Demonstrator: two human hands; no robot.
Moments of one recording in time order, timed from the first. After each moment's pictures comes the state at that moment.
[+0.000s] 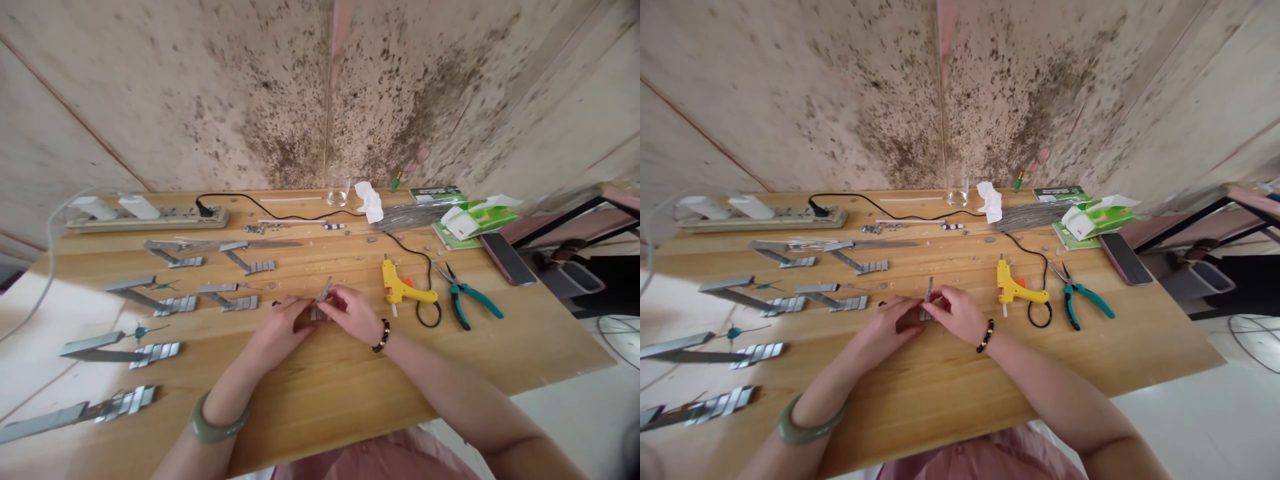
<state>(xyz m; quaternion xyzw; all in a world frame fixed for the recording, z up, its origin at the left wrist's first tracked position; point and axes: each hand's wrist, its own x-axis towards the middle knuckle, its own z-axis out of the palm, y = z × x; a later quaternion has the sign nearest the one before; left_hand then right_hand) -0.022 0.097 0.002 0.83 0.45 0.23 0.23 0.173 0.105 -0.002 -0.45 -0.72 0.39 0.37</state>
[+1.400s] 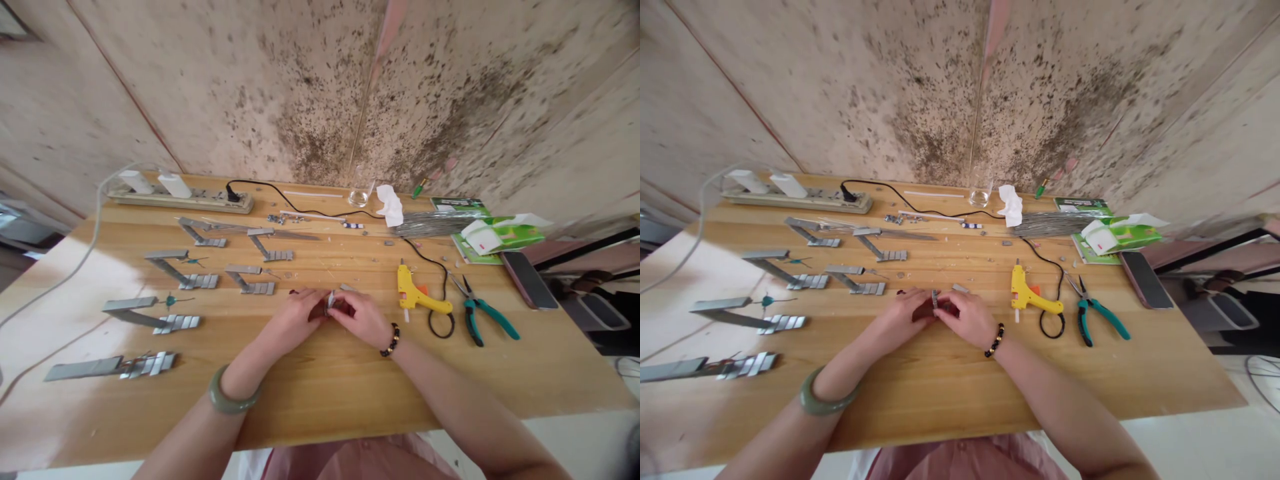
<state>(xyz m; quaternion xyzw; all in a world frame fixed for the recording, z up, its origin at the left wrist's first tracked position) -0.018 0.095 0.003 0.83 0.45 0.25 0.22 0.171 0.102 -0.003 -0.41 -0.81 0.30 0.29</state>
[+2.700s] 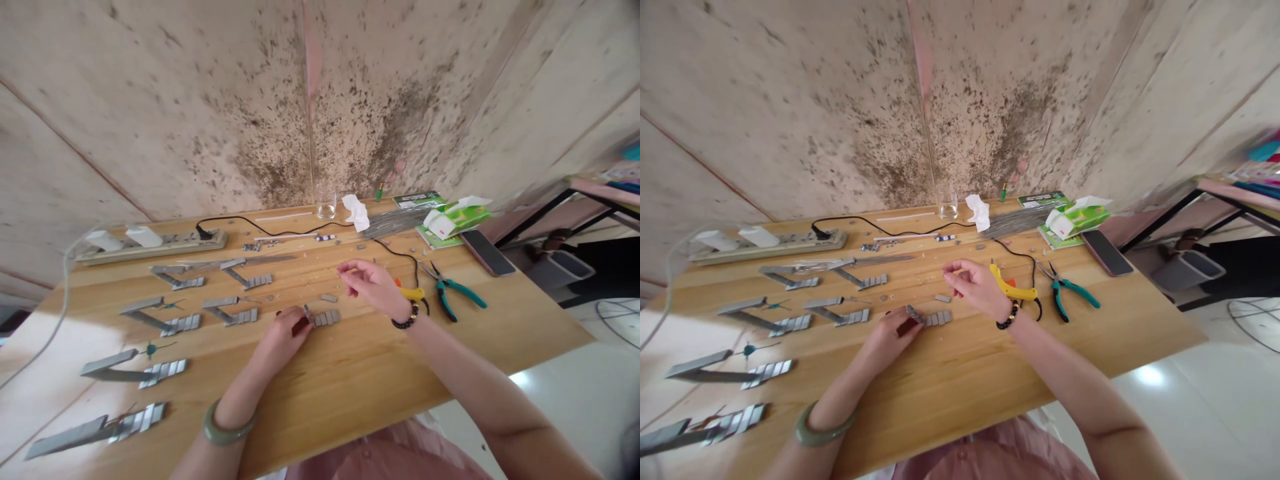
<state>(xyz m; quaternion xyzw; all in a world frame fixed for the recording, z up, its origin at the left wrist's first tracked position) -0.016 0.097 0.001 0.82 0.43 0.29 0.23 0.213 0.122 0.061 -0.45 -0.62 0.46 0.45</state>
